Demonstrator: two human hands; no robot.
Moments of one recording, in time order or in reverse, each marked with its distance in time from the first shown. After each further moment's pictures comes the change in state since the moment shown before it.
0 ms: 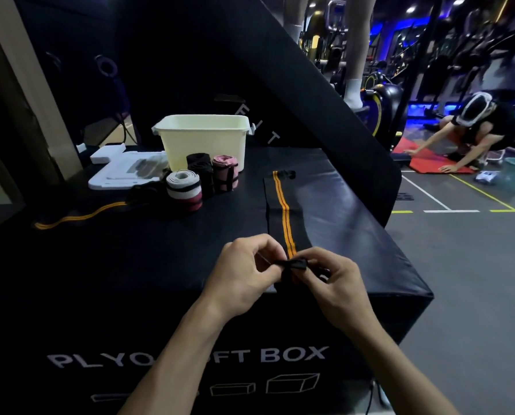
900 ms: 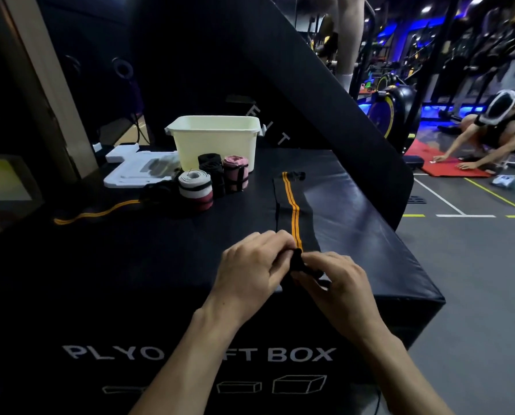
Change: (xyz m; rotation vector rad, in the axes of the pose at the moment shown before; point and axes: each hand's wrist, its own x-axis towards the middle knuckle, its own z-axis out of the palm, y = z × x) left_hand -0.006 -0.003 0.003 0.464 0.181 0.337; right_hand -0.003 -0.001 0.004 -0.481 0.047 -0.298
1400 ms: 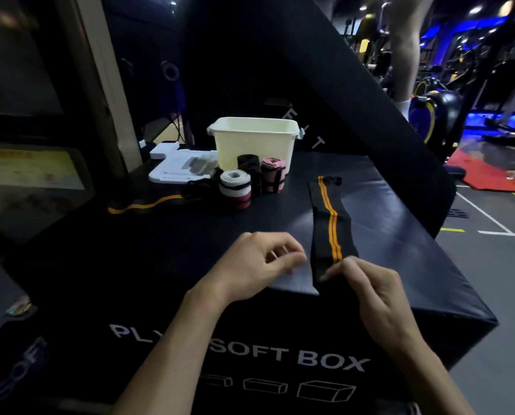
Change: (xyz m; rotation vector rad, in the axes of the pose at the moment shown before) left_hand -0.004 -0.038 -0.060 -0.384 -0.278 -0.259; right_hand 0.010 -0.030 0.000 0.423 -0.075 0.098
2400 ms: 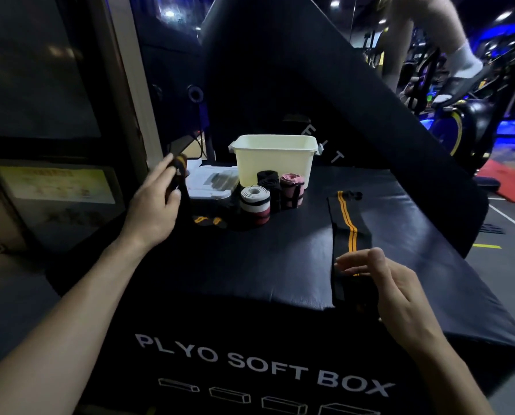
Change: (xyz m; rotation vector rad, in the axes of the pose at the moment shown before) left_hand -0.003 -0.071 -0.168 0.494 0.646 -0.080; right_hand 0.022 -0.015 -0.003 0.187 0.012 0.176
